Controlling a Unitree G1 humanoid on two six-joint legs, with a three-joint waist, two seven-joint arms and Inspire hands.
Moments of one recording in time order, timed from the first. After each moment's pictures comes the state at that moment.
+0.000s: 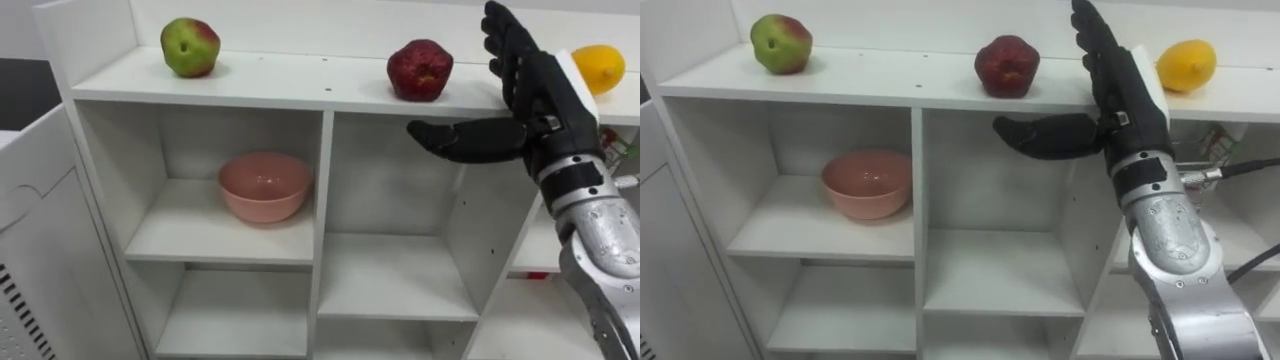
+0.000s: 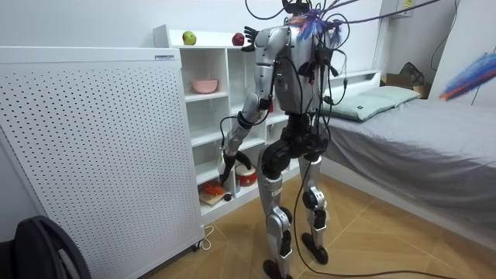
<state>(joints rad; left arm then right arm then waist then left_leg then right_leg) -0.06 0.24 0.03 0.94 0.36 0.10 -0.18 -0.63 -0.44 -0.02 0.10 0.09 0.05 -0.07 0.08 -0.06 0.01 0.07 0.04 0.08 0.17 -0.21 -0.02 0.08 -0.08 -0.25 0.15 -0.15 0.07</state>
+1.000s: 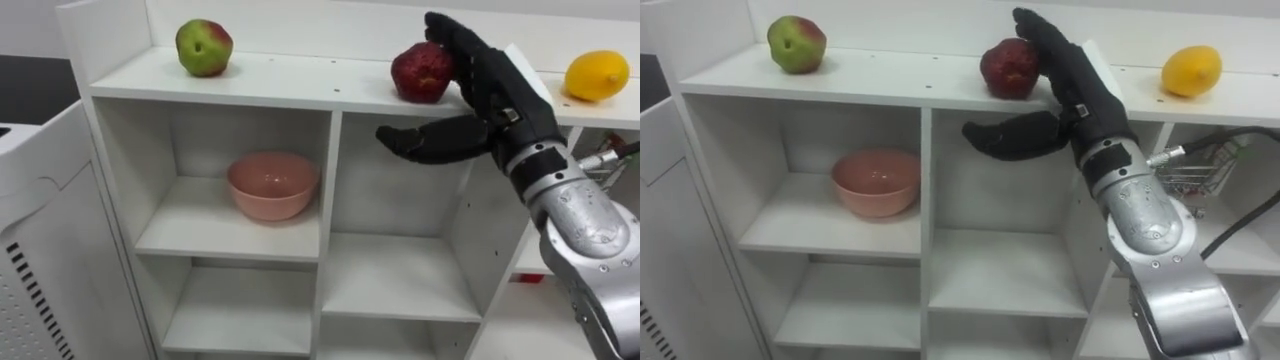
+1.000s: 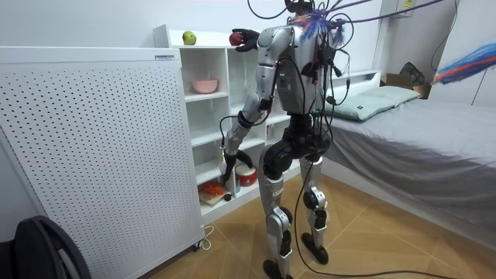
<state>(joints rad) -0.11 0.25 0.01 0.95 0.35 0.16 -0.24 -0.70 -0.44 0.06 0.06 0.03 0.13 0.02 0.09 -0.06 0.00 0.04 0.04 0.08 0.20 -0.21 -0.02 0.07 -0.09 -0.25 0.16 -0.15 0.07</state>
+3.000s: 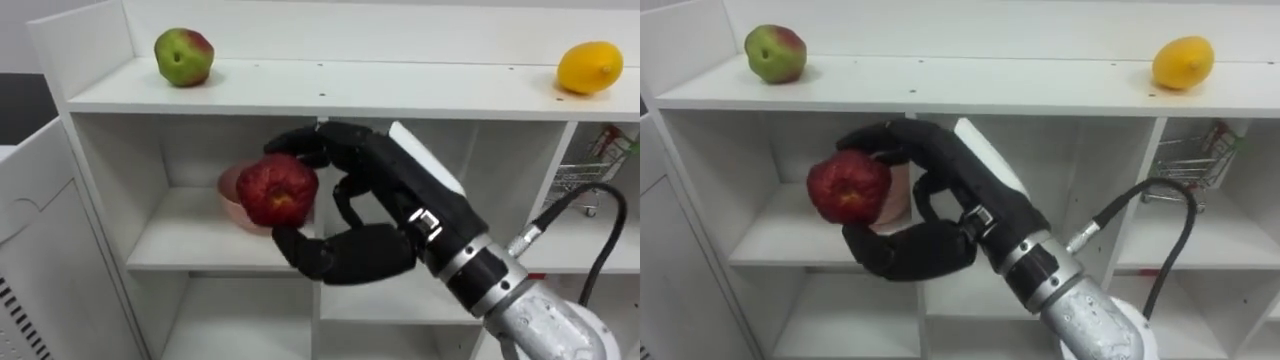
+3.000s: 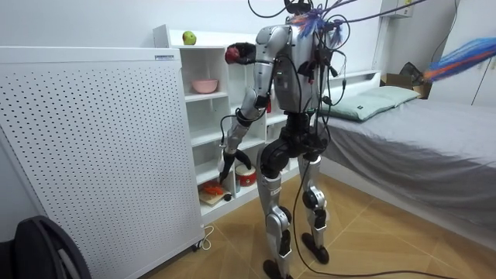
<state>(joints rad) -0.07 0.24 -0.06 1.01 0.34 0.06 -0.16 -0.33 -0.35 0.23 -0.33 0.04 0.11 0.24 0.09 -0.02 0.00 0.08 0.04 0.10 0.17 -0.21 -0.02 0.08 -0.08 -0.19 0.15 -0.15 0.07</state>
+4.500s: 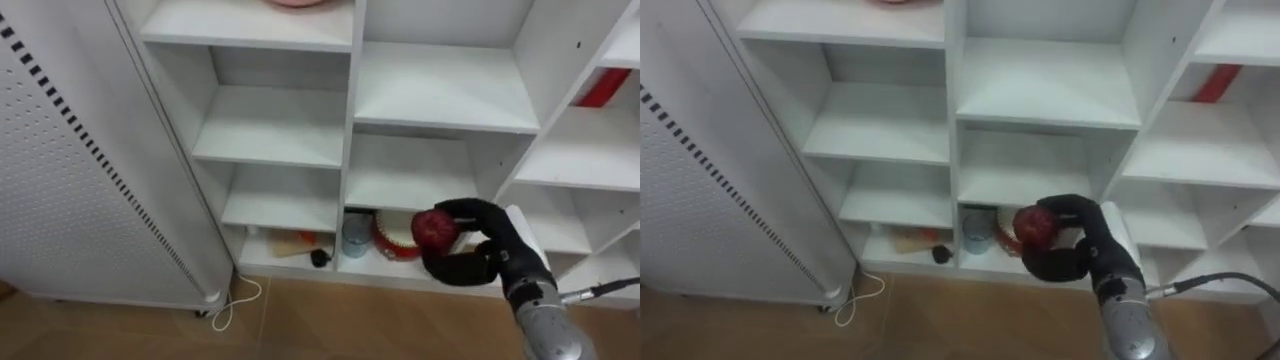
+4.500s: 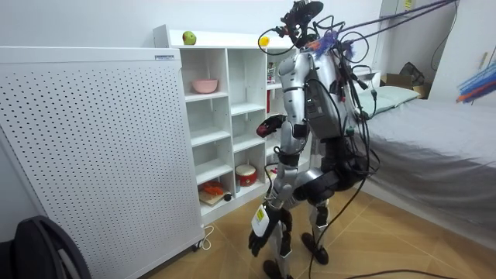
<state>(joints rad) -0.05 0.29 -0.32 1.12 0.08 -0.02 0.30 -0.59 -0.43 0.20 0.71 -0.04 -0.13 -0.26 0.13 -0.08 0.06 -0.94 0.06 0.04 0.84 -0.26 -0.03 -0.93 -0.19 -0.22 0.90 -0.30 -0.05</state>
